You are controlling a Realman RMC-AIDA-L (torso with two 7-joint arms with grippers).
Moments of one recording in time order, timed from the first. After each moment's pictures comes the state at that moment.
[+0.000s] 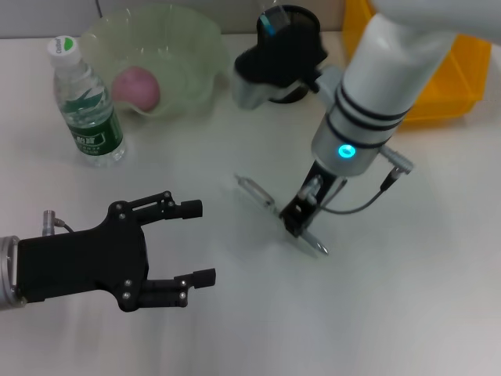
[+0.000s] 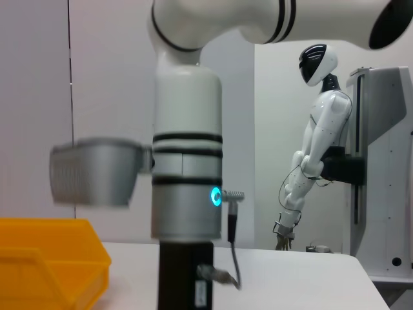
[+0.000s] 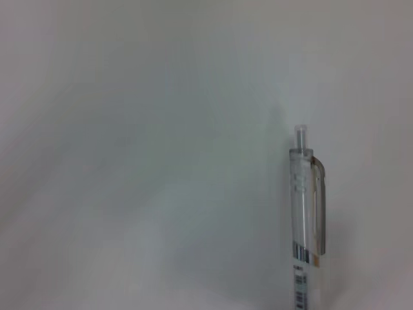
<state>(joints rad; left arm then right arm) -0.41 -2.06 0.63 0.49 1.99 1.88 -0.84 1.06 2.08 -1.79 -0.79 -2.37 -1.35 2.92</state>
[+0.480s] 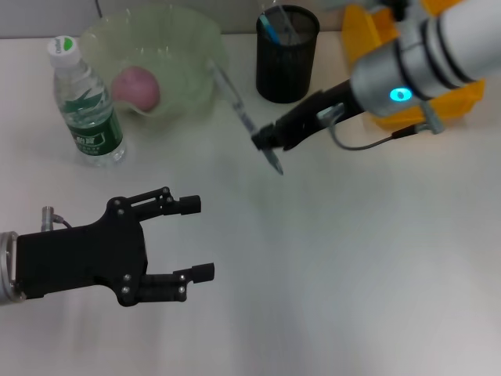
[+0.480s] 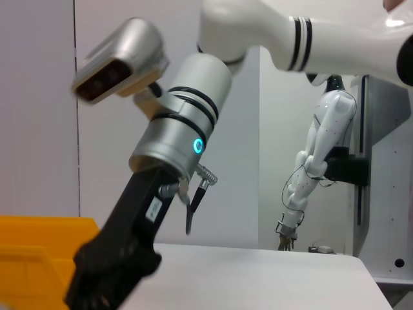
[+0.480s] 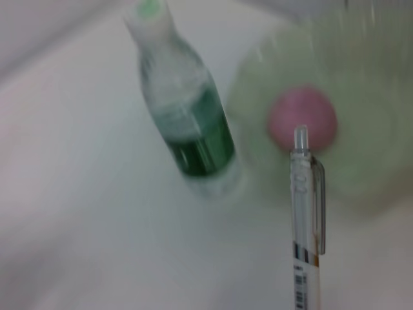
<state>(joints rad) -0.42 -2.06 0.63 0.49 1.99 1.88 -0.86 0.75 2.08 -1.37 -1.04 -2.16 -1.22 2.37</state>
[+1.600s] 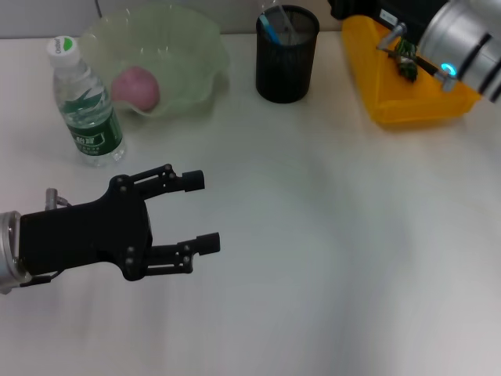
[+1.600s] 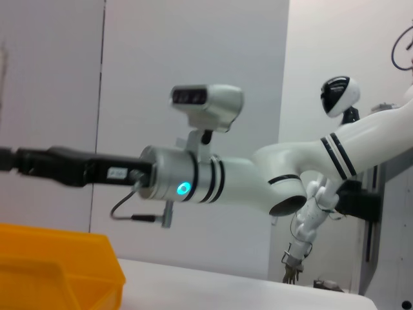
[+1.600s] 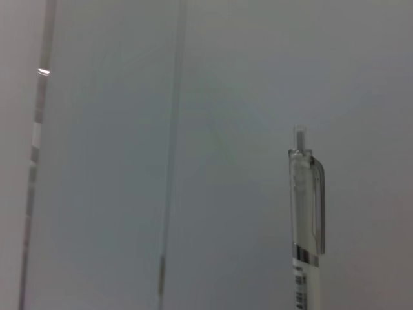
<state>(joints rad) -0.44 -2.07 0.60 0.48 1.95 1.88 -0.97 0.73 2.09 -1.14 -0.39 -0.94 -0.99 0.78</state>
